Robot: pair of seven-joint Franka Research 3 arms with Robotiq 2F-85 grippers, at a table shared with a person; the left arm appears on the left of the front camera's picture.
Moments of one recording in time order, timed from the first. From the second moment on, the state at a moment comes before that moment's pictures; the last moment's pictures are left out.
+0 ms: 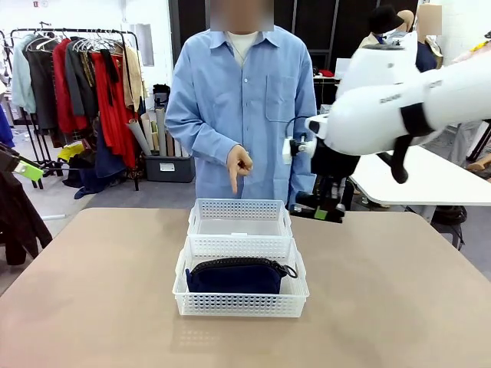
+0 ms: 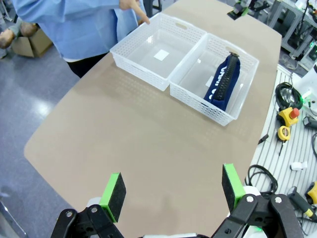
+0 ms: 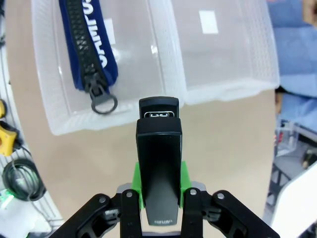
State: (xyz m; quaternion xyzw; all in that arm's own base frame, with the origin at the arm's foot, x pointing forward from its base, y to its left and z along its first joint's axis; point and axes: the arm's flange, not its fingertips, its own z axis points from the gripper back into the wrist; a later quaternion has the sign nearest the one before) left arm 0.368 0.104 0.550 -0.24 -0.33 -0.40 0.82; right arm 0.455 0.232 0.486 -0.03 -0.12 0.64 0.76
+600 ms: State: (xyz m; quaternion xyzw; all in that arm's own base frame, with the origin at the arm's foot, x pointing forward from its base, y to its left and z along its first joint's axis) left arm 0.368 0.105 0.550 -0.24 -0.33 -0.40 0.82; right arm 0.492 0.334 0.462 -0.03 -0.11 0.71 0.69
